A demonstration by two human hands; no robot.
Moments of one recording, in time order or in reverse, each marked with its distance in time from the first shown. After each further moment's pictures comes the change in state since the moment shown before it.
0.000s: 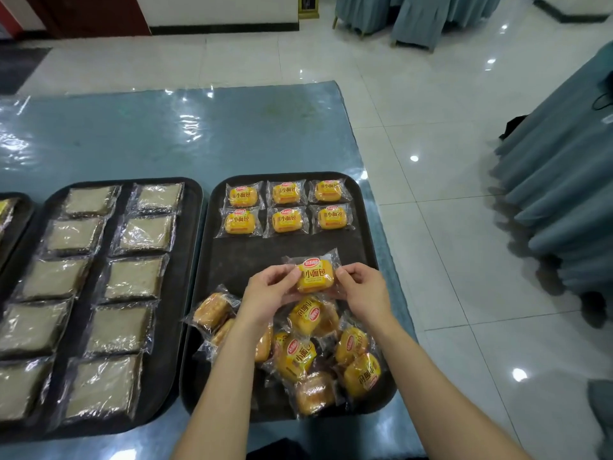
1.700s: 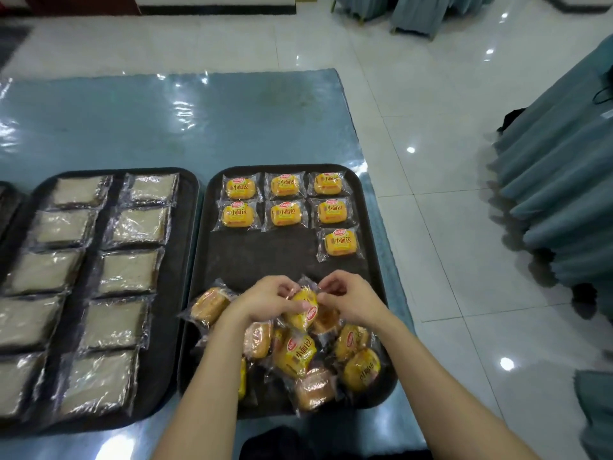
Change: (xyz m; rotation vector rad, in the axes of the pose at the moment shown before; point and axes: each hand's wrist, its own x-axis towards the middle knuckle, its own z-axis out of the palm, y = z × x) left_hand 0.013 0.007 -0.020 0.719 -0.314 -0.142; right_hand -0.004 0.000 -0.002 -0.315 -0.382 -0.024
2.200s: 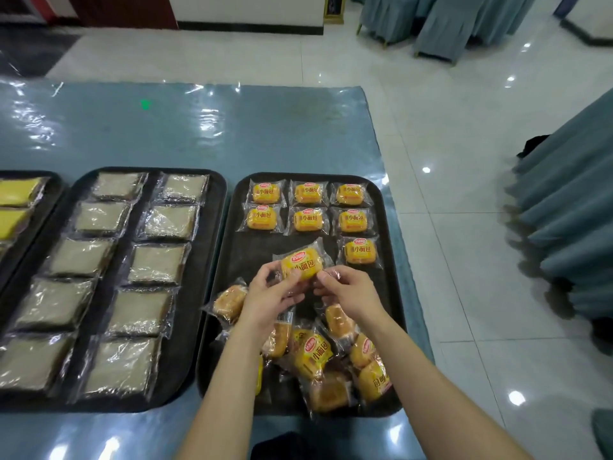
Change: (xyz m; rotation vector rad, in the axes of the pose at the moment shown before) left_hand -0.024 -0.019 0.012 -1.048 0.325 0.165; right_hand -0.003 -0.046 0.023 0.420 0.061 -0.036
